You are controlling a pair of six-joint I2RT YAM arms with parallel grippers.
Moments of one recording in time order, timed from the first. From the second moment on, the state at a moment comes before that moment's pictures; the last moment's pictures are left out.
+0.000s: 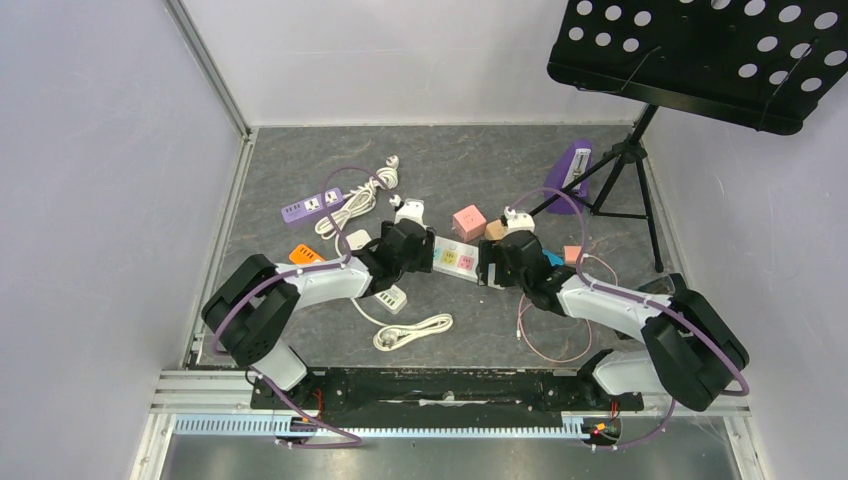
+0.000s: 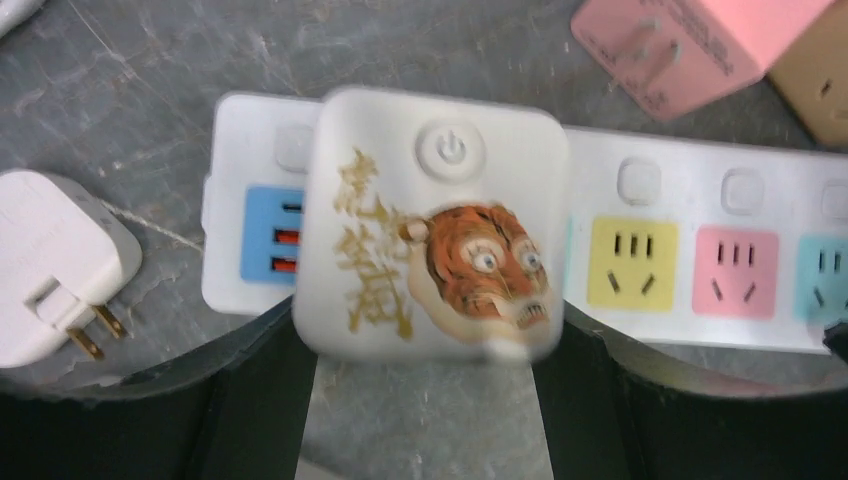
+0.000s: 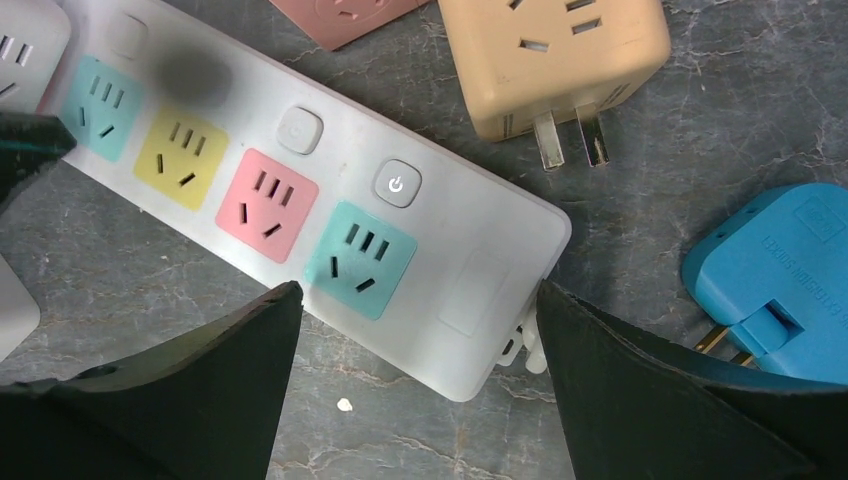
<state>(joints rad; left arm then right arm) -0.77 1.59 0.77 0.14 -0.37 -0.42 0.65 1.32 0.54 0.05 0.23 0.45</state>
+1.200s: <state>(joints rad) -0.65 1.73 1.27 -0.52 -0.13 -0.30 0.66 1.32 0.59 -0.03 0.19 0.45</state>
